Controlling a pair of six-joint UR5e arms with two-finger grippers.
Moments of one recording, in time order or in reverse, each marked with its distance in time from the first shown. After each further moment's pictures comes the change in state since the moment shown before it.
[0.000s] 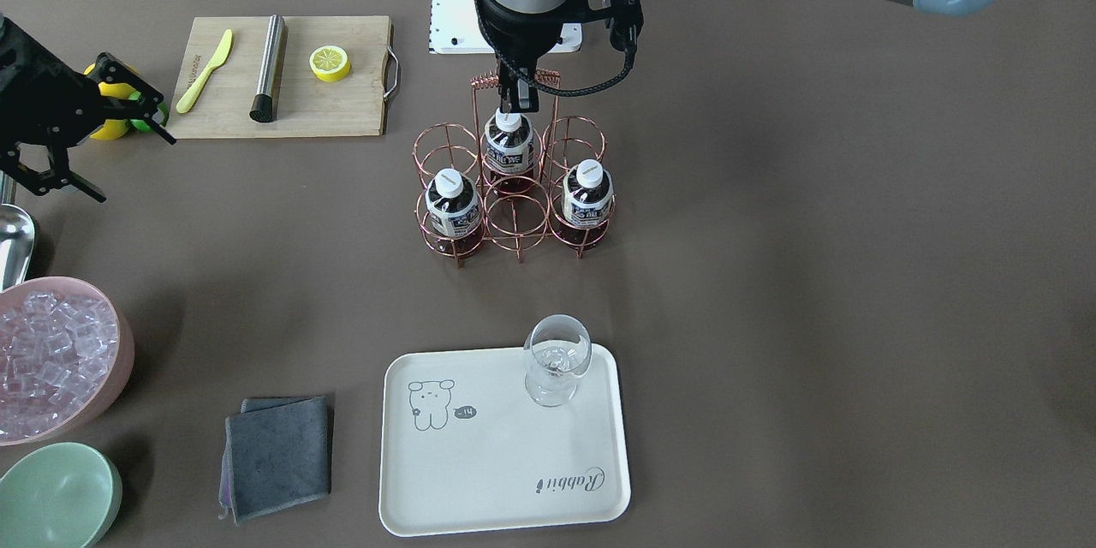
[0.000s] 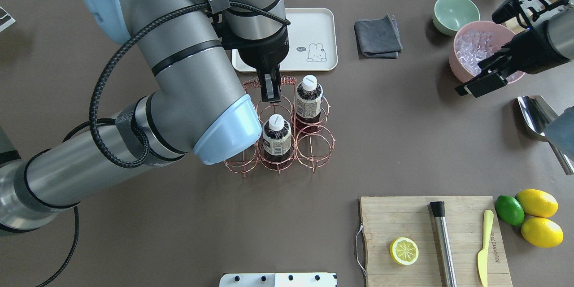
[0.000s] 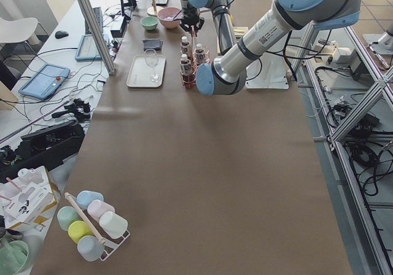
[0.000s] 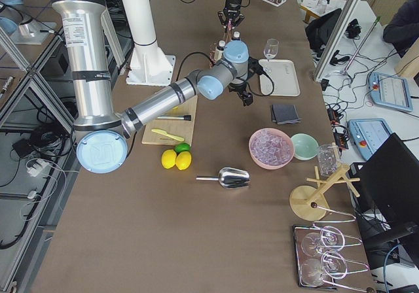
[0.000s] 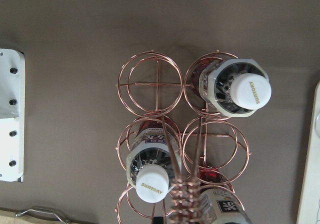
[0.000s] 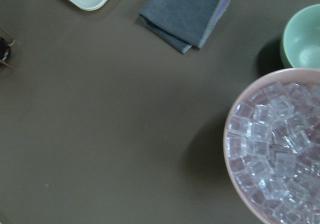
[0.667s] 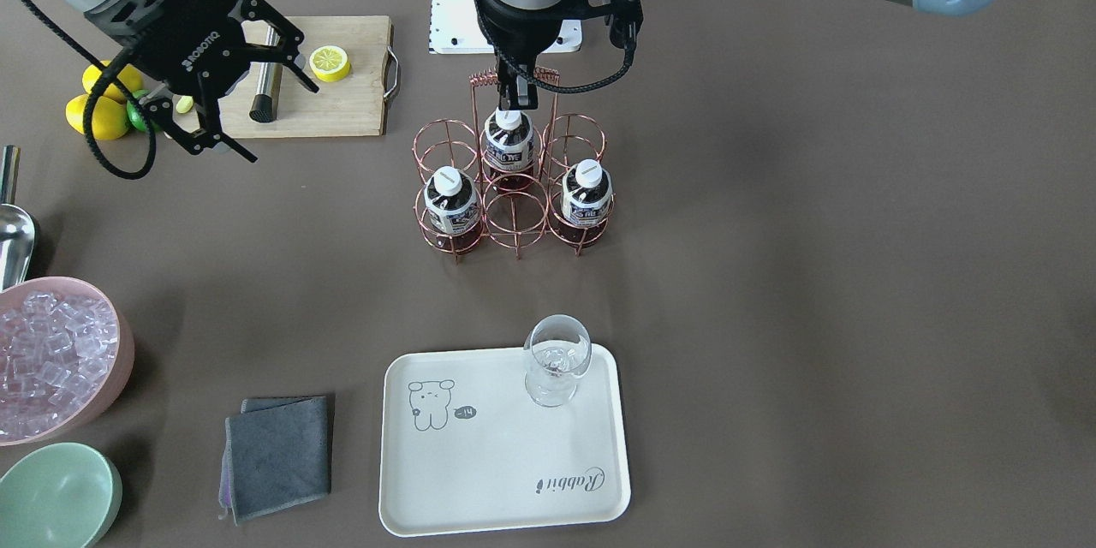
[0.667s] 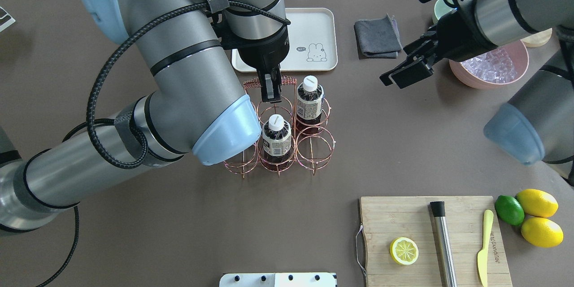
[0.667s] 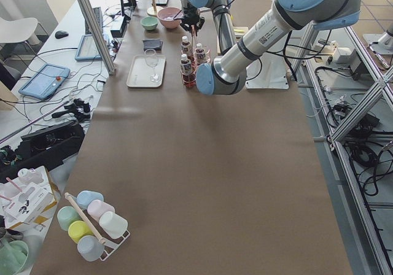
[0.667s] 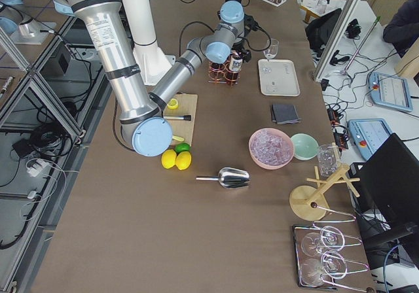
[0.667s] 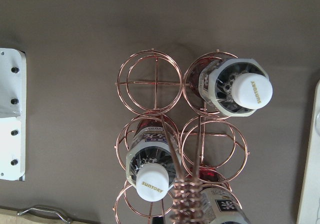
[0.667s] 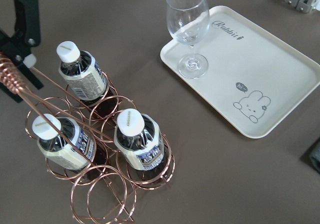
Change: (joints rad) left arm 0.000 -0.001 -0.005 0.001 -0.002 0.000; right arm -0.131 0.242 0.039 -0.006 -0.053 0.145
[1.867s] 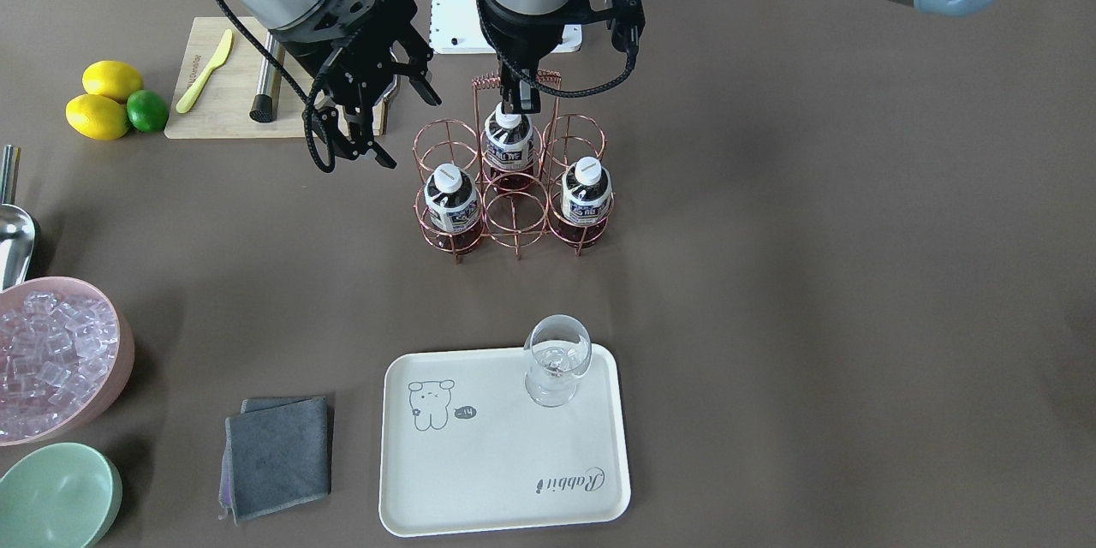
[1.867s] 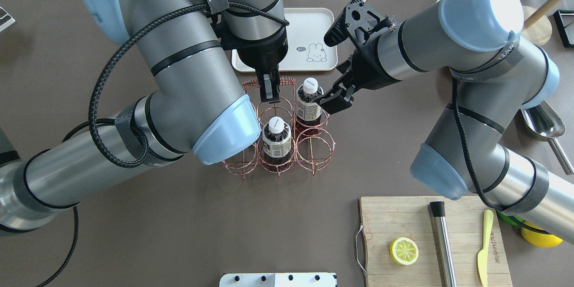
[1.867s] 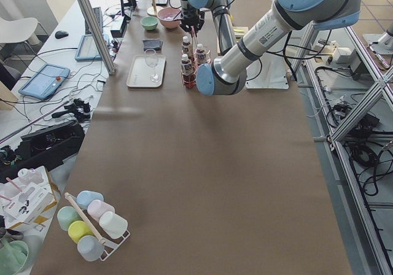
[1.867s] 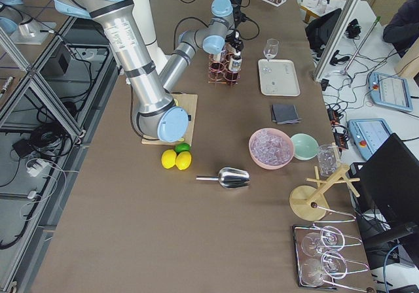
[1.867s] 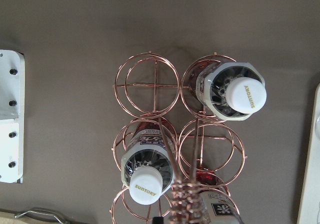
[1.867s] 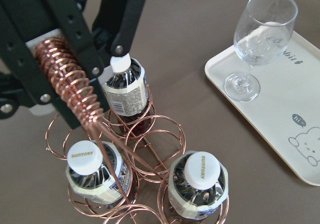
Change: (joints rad) left arm 0.000 0.004 0.004 0.000 0.003 0.000; right arm -0.217 0.148 -0.087 0.008 -0.242 -0.045
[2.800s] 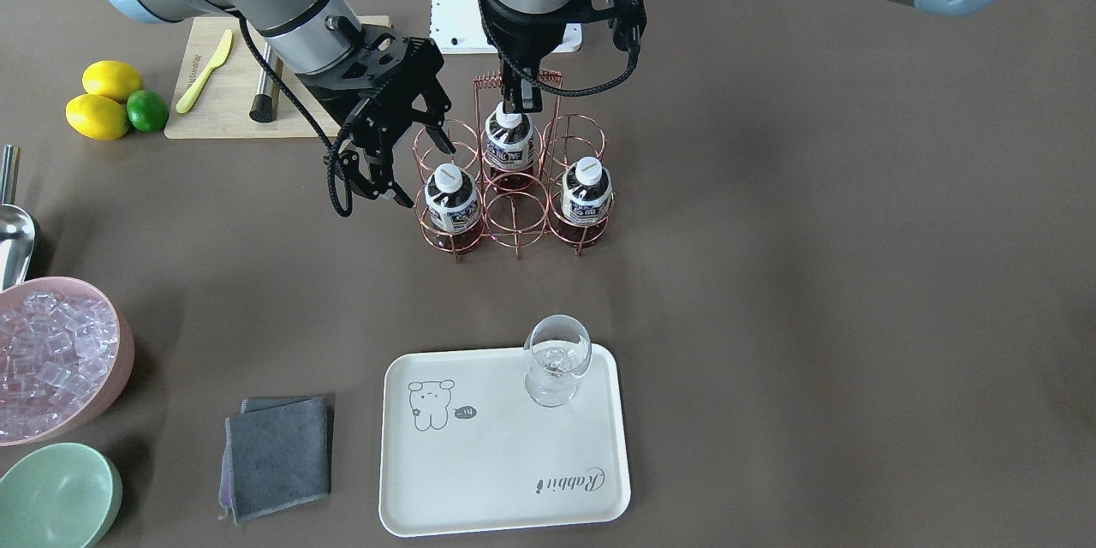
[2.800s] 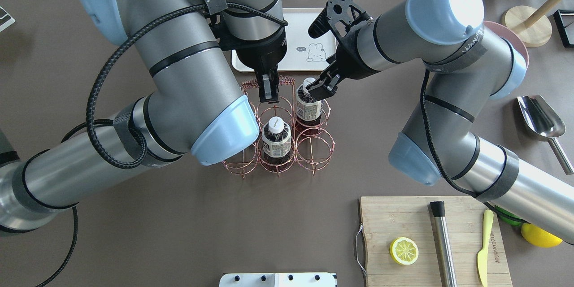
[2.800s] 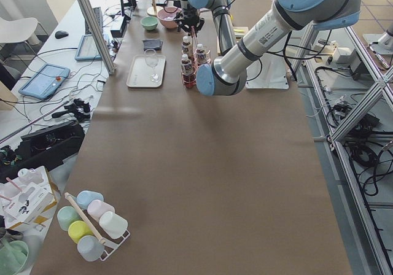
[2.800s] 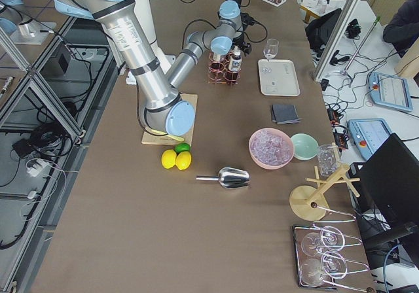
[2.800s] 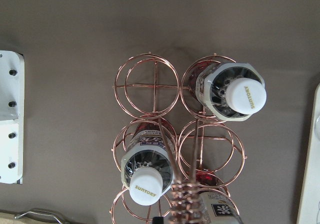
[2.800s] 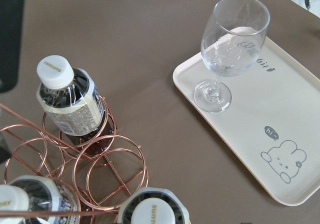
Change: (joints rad) left arm 0.000 0.004 -0.006 0.000 0.002 0.000; right arm -0.004 0.064 -0.110 0.016 -0.056 0.004
